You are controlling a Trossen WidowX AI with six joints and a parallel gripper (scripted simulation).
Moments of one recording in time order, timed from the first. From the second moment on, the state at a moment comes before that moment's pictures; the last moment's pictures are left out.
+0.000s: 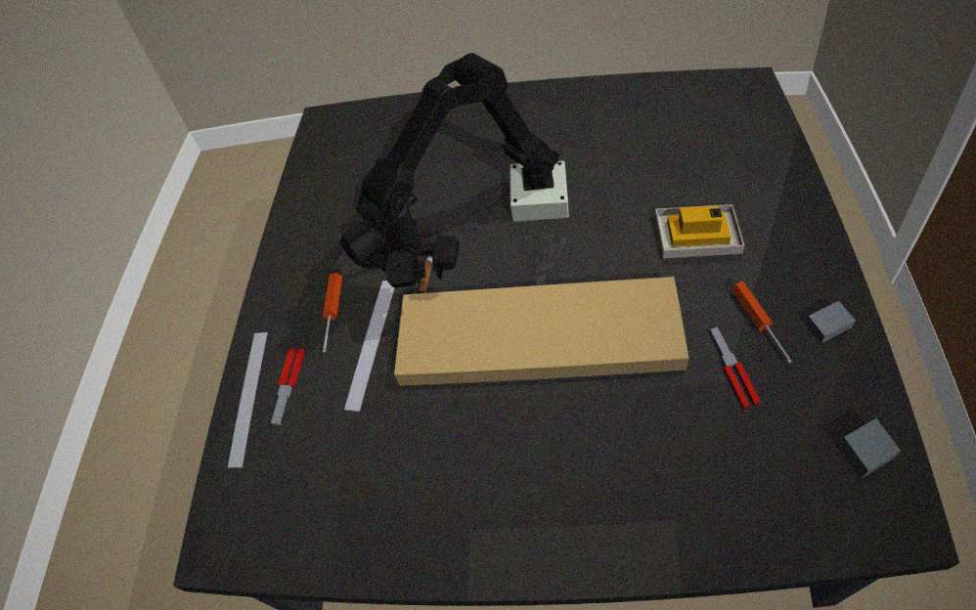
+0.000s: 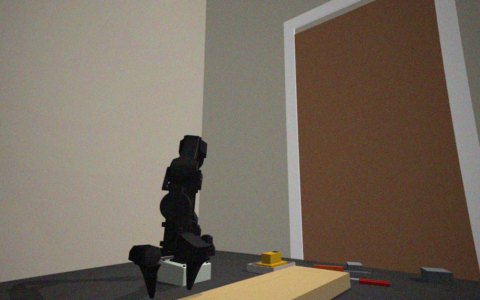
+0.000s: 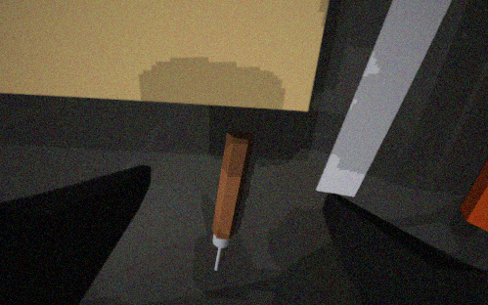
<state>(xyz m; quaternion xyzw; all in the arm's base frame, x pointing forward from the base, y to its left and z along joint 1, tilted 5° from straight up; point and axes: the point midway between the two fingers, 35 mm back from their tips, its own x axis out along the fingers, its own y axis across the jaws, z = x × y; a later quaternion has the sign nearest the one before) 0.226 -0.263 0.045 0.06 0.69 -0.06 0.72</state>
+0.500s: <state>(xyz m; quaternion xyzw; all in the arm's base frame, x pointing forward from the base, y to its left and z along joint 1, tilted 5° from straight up) 0.228 -0.263 0.021 0.06 0.69 -0.06 0.72</state>
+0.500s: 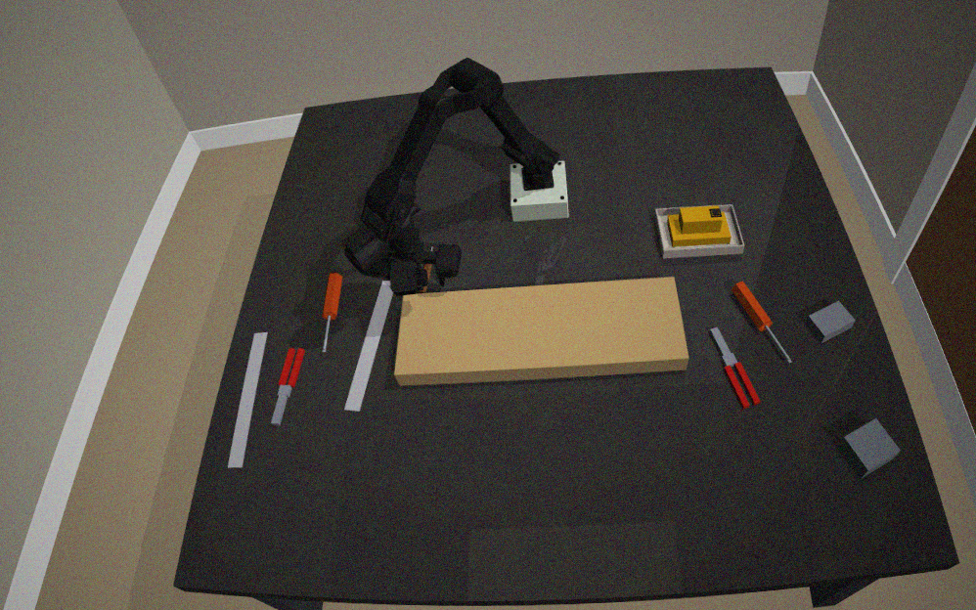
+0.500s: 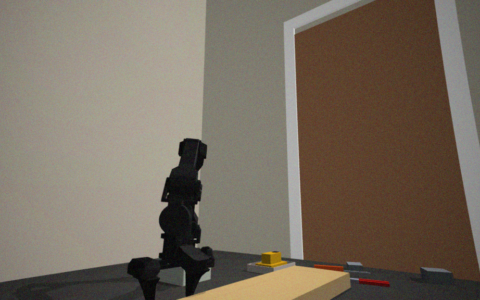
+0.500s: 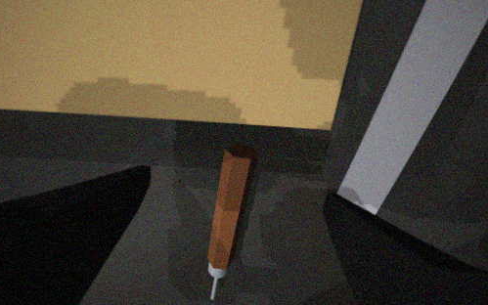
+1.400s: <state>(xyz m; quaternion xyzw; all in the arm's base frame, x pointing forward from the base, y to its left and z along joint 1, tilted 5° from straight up) 0.228 -0.261 0.007 0.06 0.69 -0.06 0.72</state>
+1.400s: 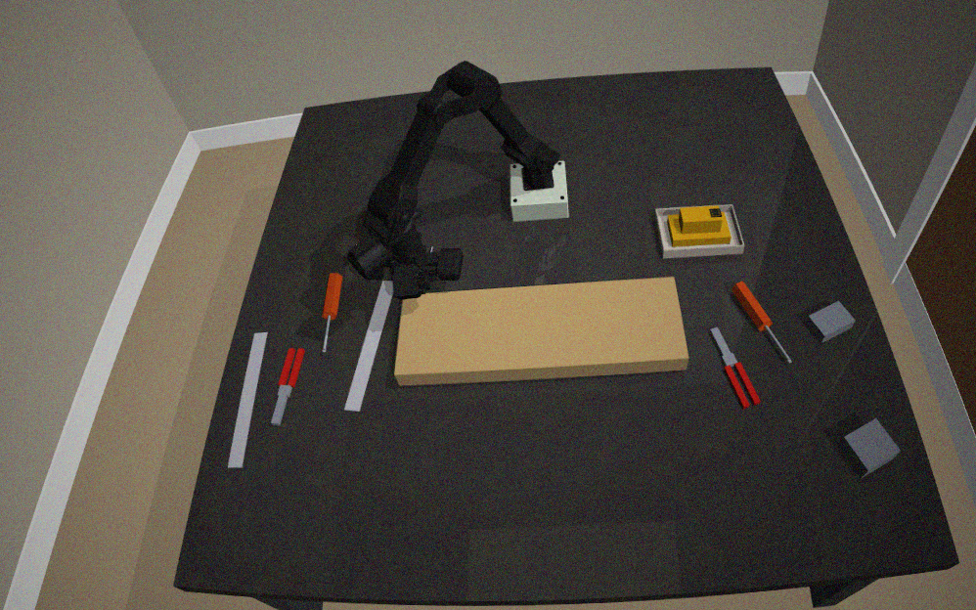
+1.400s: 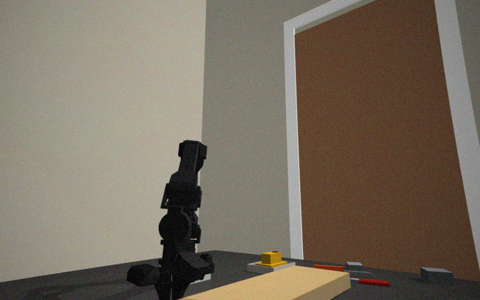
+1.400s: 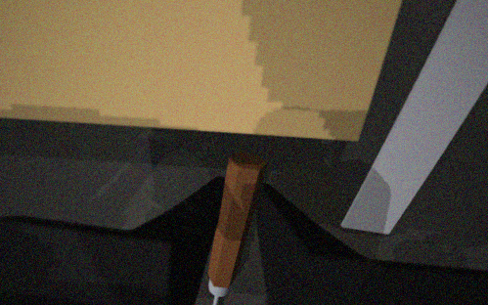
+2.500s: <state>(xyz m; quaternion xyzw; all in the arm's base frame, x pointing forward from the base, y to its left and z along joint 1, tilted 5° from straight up) 0.215 -0.262 0.131 0.04 0.69 -0.10 0.72</state>
